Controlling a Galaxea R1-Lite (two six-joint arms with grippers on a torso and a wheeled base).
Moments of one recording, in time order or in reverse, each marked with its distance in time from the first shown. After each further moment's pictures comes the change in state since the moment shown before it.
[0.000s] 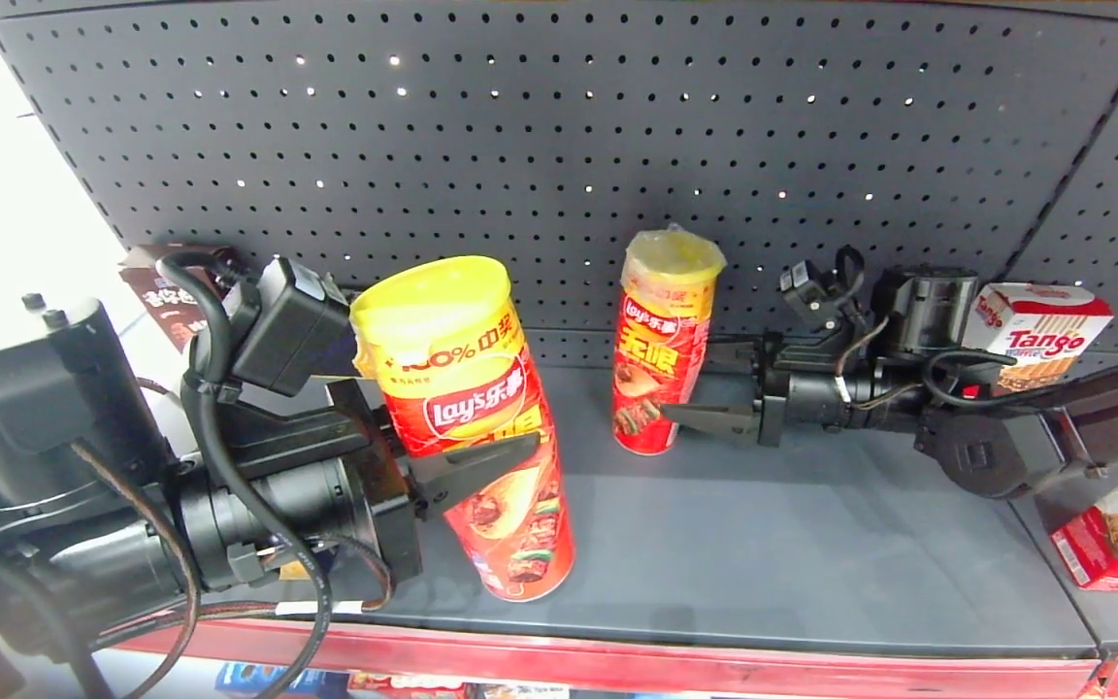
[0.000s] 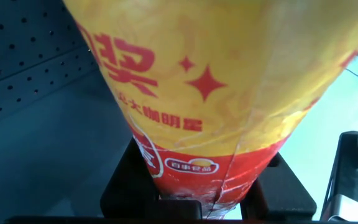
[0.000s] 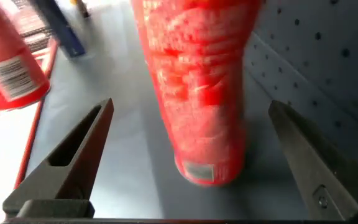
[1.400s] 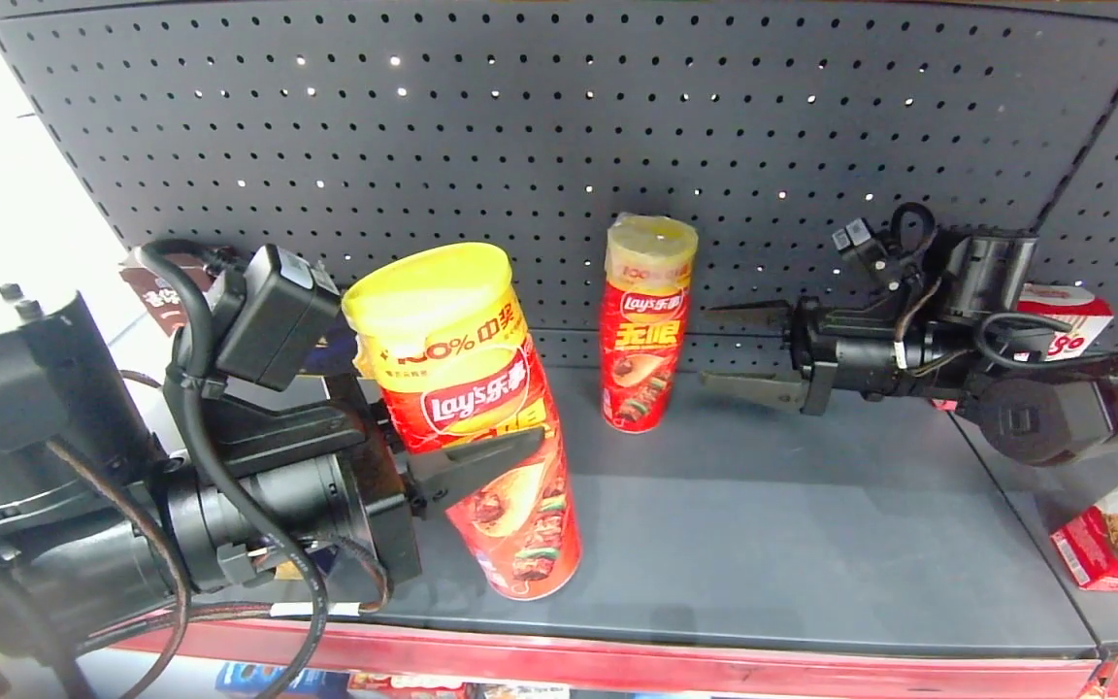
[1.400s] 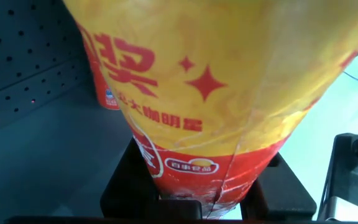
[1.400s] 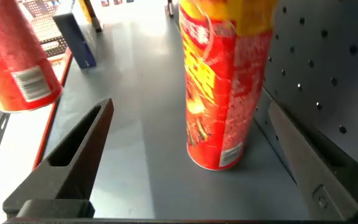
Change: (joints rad) left arm -0.017 -0.014 -0.010 0.002 0.000 0.000; right arm -0.078 -0.040 -0.057 0.039 0.136 -0.003
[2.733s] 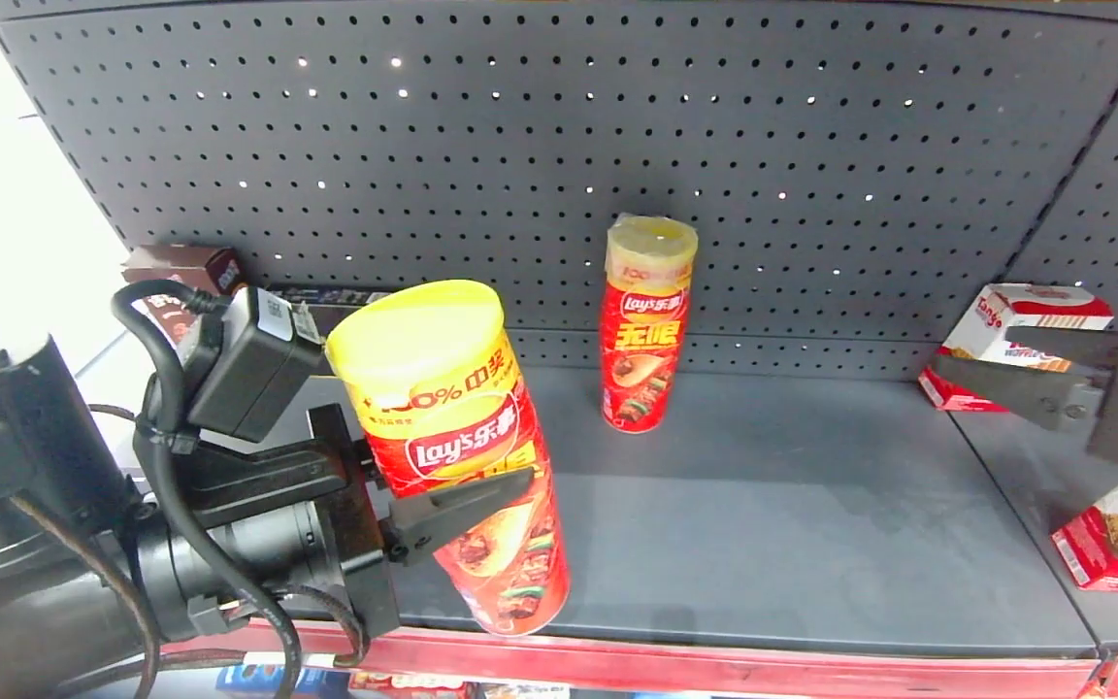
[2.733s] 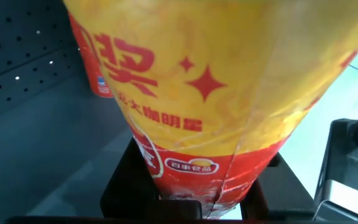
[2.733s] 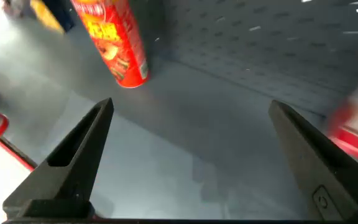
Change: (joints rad) left arm -0.009 -0.039 0.071 -0.003 -0.002 0.028; right arm -0.053 -0.716 0.398 0.388 -0.737 0.163
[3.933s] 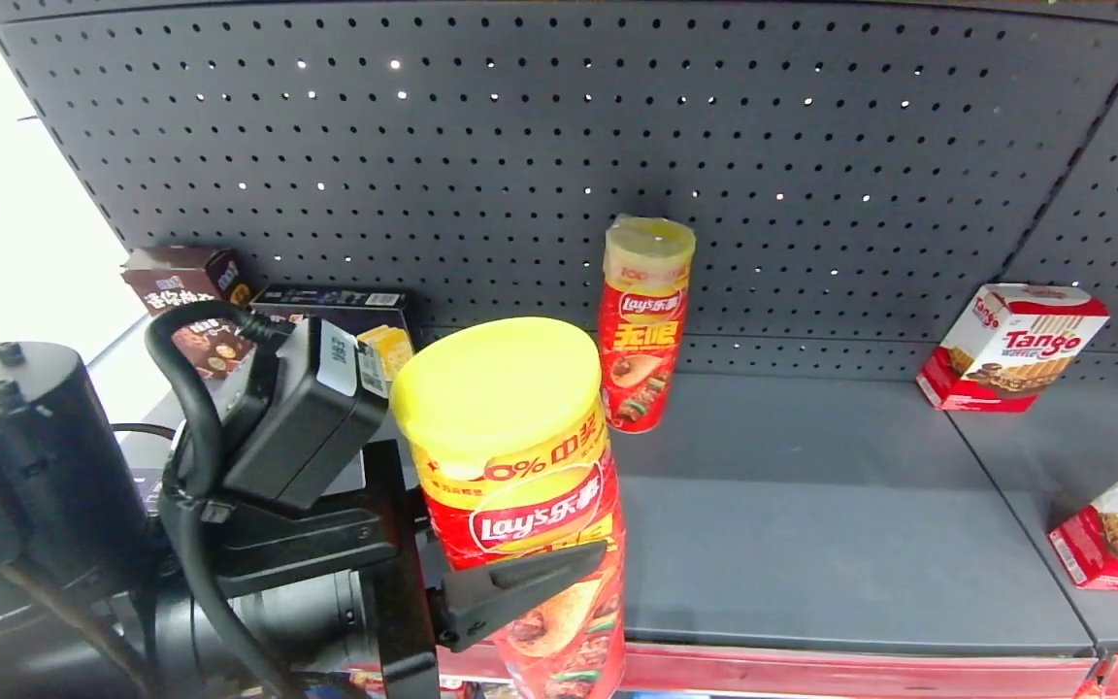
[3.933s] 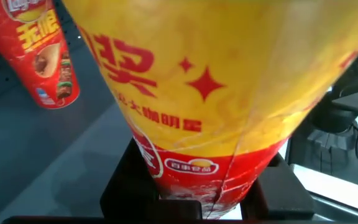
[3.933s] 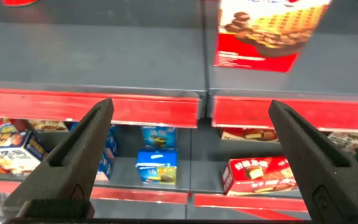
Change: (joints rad) left arm -0.186 -0.018 -0.044 0.099 0.054 0.017; right arm -0.213 -1.201 0.770 0.311 -0.304 0.037
